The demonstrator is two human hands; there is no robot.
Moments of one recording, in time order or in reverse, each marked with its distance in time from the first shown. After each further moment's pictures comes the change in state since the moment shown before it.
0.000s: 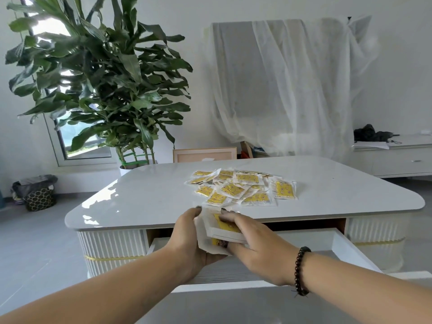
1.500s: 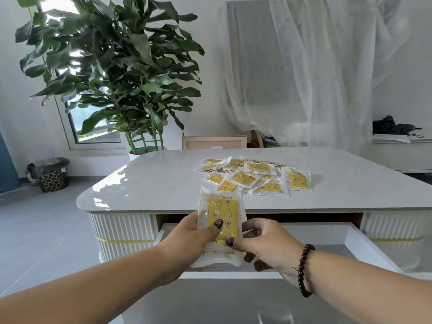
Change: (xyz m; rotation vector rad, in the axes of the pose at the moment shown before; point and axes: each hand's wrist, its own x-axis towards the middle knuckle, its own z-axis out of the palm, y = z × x) left_hand 0.000 -0.012 -0.044 0.505 -0.064 0.185; right_hand 0.010 -0.005 0.026 0.658 0.042 0.636
